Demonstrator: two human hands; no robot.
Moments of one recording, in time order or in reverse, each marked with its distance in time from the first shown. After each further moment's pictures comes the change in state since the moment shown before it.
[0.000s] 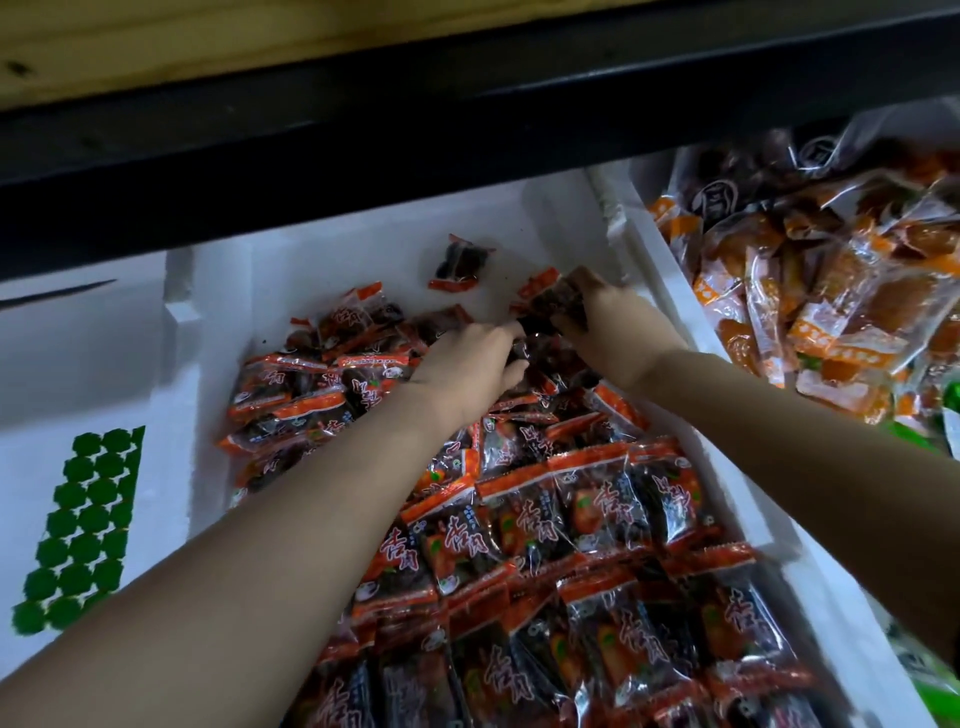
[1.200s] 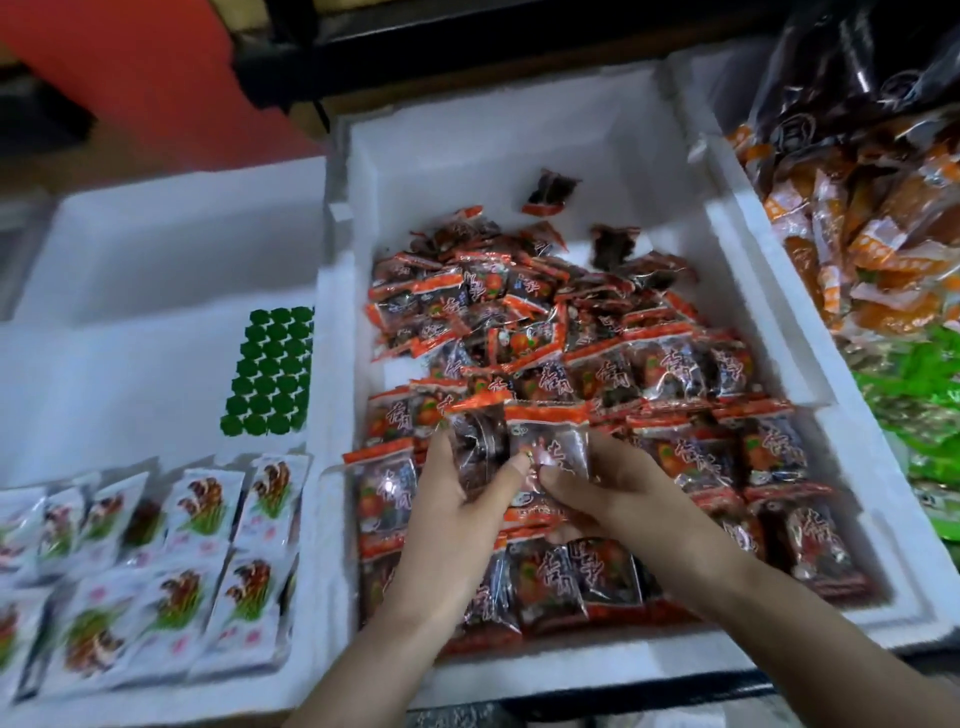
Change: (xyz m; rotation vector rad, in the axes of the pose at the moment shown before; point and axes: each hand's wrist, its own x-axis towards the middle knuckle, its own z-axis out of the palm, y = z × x) left_hand -0.262 0.051 -0.001 -1.069 0.223 -0.694; right_hand -0.232 -0.120 0.005 1.232 -0.515 0.319
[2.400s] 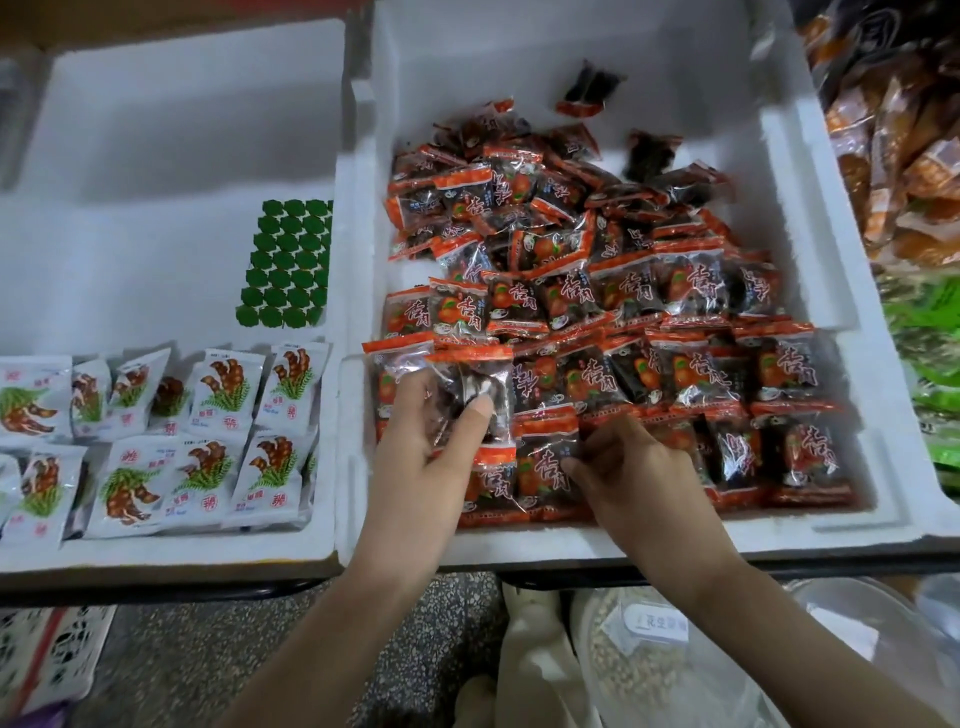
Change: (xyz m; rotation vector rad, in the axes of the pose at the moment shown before) left_hand -0.044 -0.018 -0.025 0.020 0.101 0.086; right_hand -0.033 0.053 0.011 -0.822 0.311 -0.059
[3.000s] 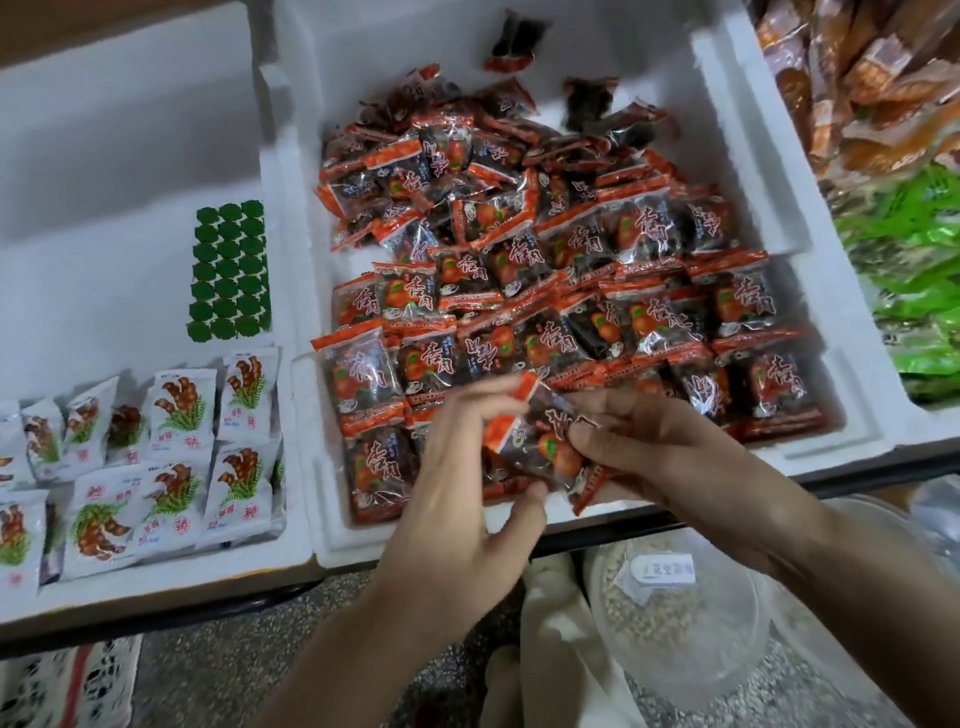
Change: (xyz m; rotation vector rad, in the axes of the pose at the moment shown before) left_hand -0.027 -0.010 0.018 0.322 -0.365 0.436; right_hand -0.022 -0.007 -0.048 0.981 -0.415 0.226
